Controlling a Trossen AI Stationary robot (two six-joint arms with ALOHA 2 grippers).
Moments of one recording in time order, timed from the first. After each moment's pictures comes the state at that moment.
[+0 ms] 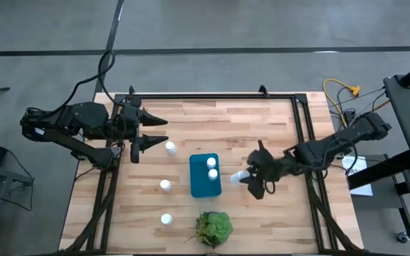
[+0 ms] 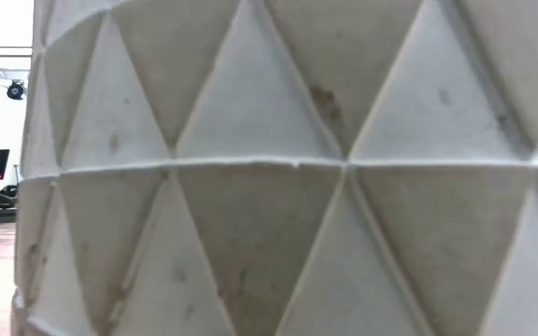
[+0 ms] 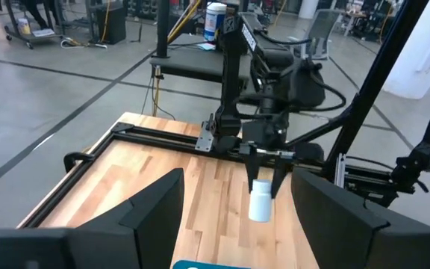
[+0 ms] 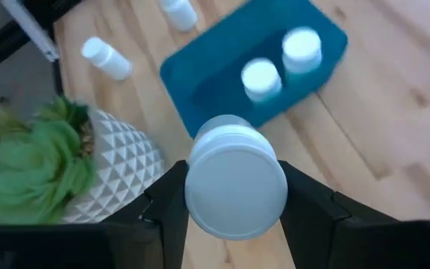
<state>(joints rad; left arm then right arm) -0.23 1.02 1.46 -0.63 -0.33 -0.23 0.40 1.28 1.05 -0.60 0.24 0.85</state>
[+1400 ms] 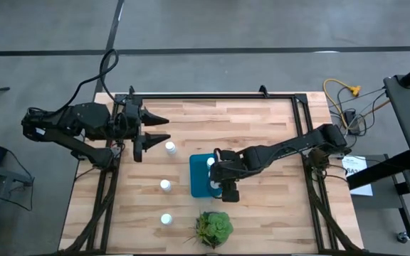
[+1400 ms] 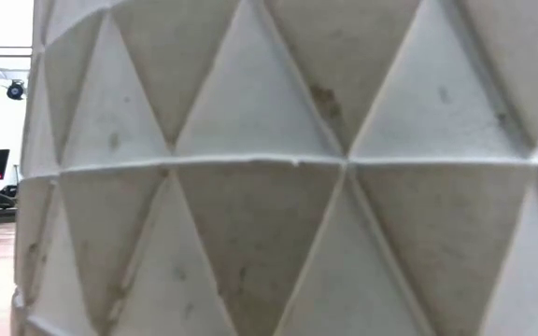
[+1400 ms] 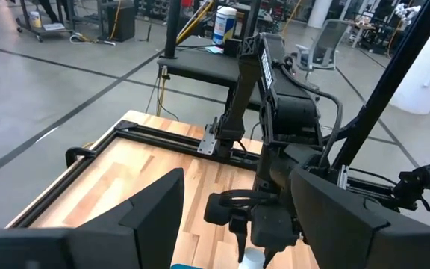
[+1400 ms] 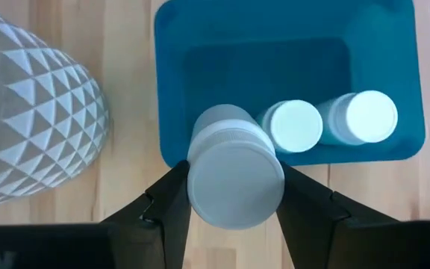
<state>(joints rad) -0.23 1.03 1.46 -0.61 -0.36 -0.29 0.25 1.84 1.55 -0.87 0.04 0.27</state>
